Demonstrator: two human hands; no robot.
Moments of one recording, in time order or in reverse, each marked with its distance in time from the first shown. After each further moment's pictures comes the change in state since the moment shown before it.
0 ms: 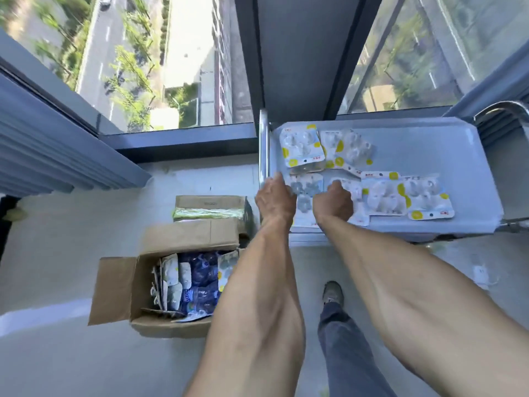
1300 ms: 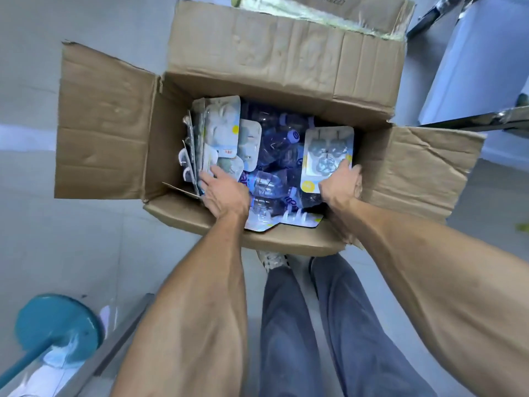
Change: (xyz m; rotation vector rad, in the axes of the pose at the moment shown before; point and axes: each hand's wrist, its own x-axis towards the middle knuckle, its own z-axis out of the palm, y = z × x) left_hand -0.070 -0.652 0.287 0.140 -0.206 -0.808; right_hand -0.154 0.089 0.618 -0.491 -0.416 -0.079
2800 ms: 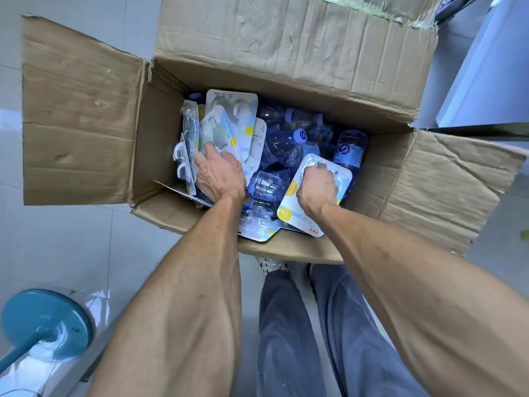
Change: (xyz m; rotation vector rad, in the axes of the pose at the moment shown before) left_hand 0.048 0.025 0.004 -0.236 0.124 -0.055; right_hand 0.006 -0.039 0.041 -0.331 -0.097 -0.292
